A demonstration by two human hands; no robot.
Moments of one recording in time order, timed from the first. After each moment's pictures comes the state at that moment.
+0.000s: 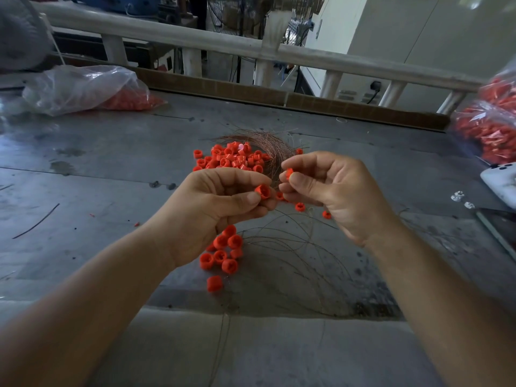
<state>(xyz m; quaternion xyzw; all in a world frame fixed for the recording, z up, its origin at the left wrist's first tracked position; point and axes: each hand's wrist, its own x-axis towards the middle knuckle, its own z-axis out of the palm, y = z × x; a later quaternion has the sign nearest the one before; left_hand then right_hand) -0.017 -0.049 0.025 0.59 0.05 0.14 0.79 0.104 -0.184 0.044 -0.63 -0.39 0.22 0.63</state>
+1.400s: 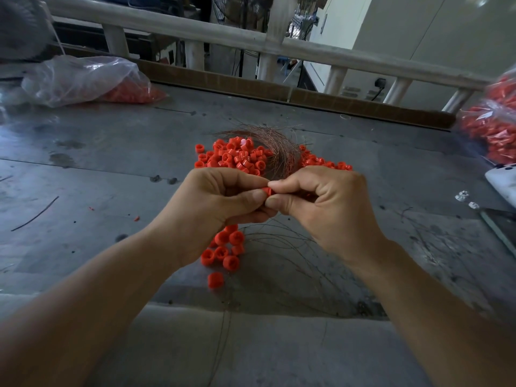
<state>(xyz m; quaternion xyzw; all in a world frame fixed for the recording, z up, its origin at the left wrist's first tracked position) -0.016 -0.059 0.024 0.63 0.09 0.18 0.76 0.085 -0.182 0.033 -0.69 -0.56 -0.10 0.45</state>
